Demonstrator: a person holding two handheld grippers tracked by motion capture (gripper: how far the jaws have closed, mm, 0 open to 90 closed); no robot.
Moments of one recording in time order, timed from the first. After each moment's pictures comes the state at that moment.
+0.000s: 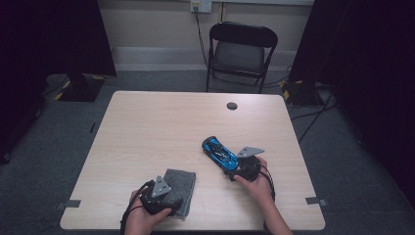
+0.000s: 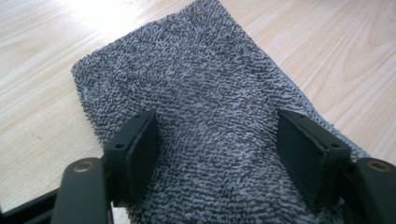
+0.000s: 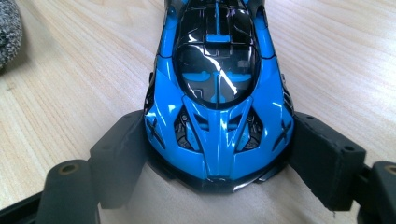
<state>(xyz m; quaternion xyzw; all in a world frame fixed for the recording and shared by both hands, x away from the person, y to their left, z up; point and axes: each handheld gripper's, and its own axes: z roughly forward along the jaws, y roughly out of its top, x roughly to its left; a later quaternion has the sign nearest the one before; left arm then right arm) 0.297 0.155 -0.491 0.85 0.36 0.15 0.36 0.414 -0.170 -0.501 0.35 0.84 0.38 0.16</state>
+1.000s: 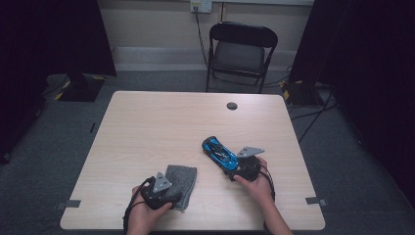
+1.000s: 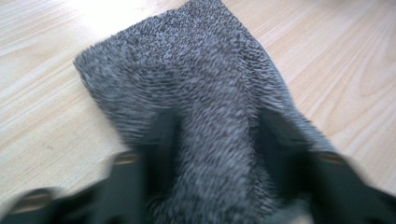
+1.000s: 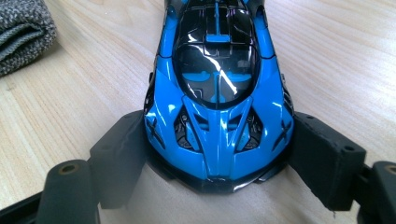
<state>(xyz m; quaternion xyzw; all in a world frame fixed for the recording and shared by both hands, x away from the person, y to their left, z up) 0.306 0.153 -0.489 0.84 0.37 0.15 0.36 0.414 -0.170 -0.501 0.35 0.84 0.38 0.16</state>
